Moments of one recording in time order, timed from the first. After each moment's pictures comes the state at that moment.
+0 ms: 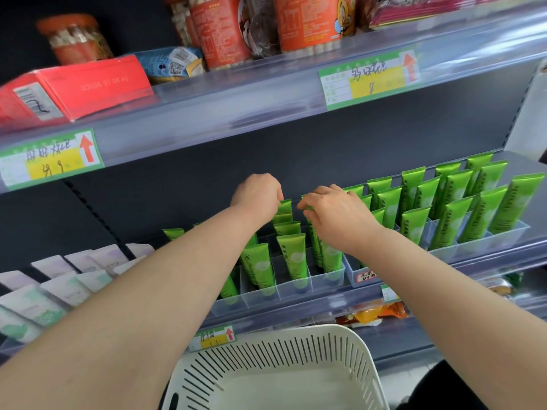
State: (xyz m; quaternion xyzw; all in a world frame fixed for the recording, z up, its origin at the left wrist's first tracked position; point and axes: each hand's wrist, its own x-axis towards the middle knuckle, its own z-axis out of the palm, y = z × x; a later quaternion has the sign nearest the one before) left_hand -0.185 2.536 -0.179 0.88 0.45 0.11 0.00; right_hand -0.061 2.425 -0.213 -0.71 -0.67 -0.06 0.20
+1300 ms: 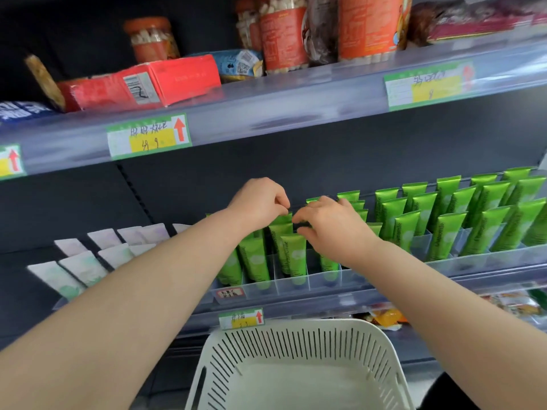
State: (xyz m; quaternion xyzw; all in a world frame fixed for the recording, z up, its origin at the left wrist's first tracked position) left_hand -0.269 2.526 -0.165 0.89 0.42 0.14 0.09; right_hand -0.130 2.426 -0.210 -0.65 -0.74 -0.09 0.17
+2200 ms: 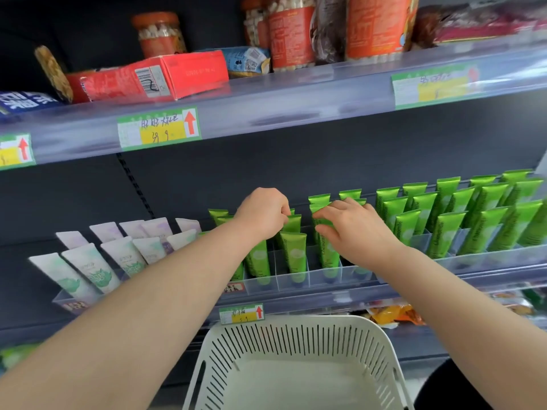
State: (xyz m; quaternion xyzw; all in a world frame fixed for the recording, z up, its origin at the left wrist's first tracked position) left_hand -0.274 2.514 -0.186 0.89 0.45 0.12 0.04; right_hand -0.115 2.405 -0.215 -0.69 -0.70 -0.07 0.15
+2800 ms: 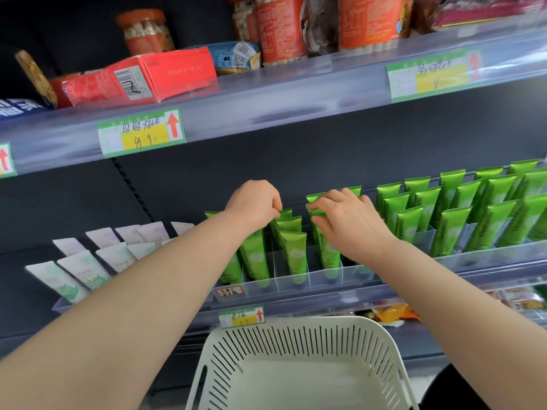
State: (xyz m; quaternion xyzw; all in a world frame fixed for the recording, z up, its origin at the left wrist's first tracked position) left_hand -0.272 2.528 -0.173 0.88 0.47 0.09 0.04; right_hand -0.112 2.418 -0.216 -0.69 -0.69 -0.10 0.19
